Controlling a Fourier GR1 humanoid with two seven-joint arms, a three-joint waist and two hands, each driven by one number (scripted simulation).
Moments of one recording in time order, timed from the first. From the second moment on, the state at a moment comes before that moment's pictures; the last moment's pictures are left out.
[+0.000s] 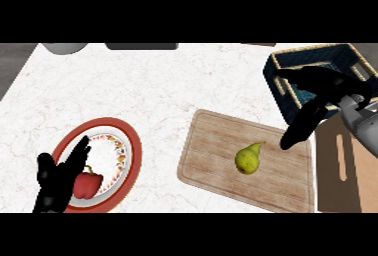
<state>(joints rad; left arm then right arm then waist) 0.11 0.35 -0.15 -1.45 0.22 0.14 0.20 -0.76 -0.74 0.52 -1.46 -0.32 0.30 1.01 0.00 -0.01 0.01</state>
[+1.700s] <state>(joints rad) 0.12 0.30 -0.10 -1.46 0.16 0.09 0.21 -0.51 -0.46 0.53 -1.37 0.07 0.26 0.94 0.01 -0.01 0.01</state>
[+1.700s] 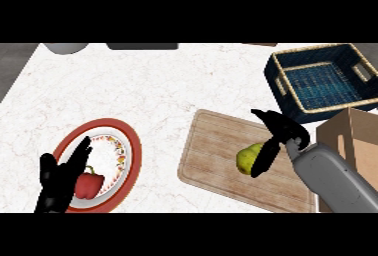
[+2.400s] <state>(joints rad) 0.11 0.29 -0.06 -1.44 0.16 0.05 0.20 -0.46 -0.38 0.51 -1.32 0.17 0.28 0.90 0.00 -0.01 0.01</state>
